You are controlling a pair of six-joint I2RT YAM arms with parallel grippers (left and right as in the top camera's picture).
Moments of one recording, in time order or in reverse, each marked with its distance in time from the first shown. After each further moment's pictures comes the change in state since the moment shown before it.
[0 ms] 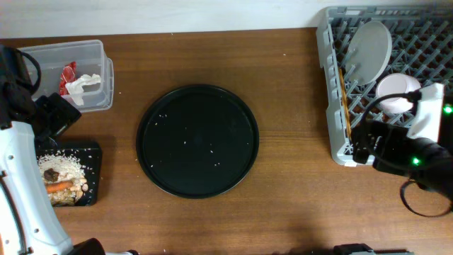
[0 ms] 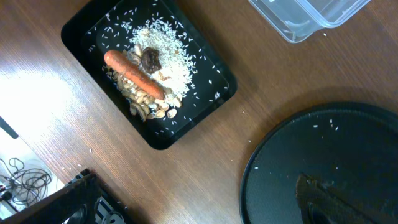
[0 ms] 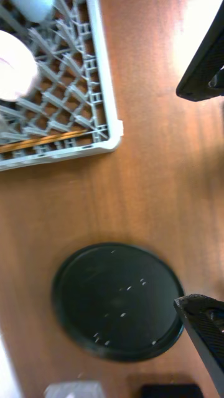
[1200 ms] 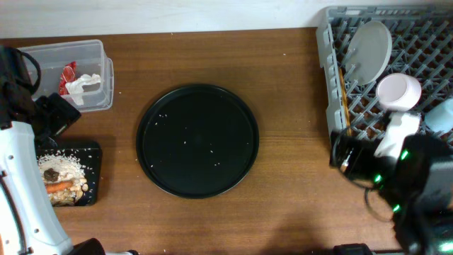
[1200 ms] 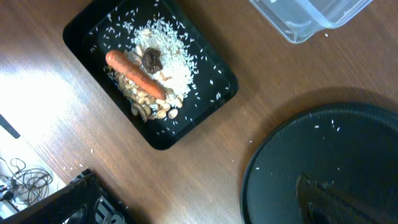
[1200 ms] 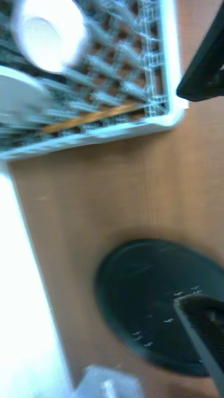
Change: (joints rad) left arm 0.000 0.000 -0.001 -0.001 -0.005 0.000; right arm 0.003 -0.466 -0.884 0.767 -0.027 -0.004
